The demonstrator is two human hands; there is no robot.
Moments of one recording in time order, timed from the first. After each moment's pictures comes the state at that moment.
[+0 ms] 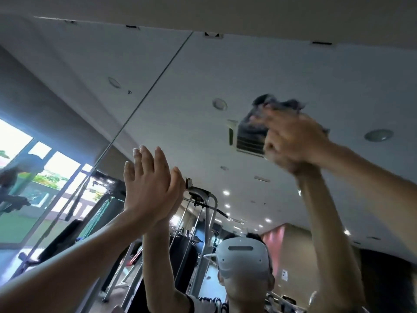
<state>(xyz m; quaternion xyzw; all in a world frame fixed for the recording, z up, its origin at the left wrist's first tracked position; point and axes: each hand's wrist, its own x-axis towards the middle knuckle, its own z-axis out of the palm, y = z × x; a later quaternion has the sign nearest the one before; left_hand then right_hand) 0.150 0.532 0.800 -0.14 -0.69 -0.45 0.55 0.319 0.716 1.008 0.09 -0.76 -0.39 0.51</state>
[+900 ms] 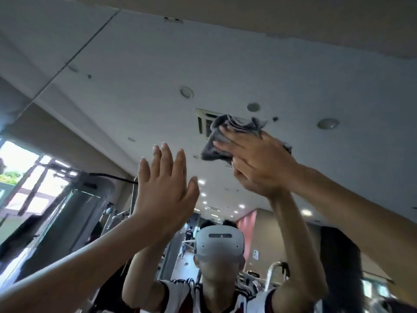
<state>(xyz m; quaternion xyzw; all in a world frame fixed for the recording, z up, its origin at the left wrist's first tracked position) 0.299 0.704 0.805 -0.26 -0.68 -0.38 0.57 0.445 0.845 0.948 0.10 -0.77 -0.46 0.43</state>
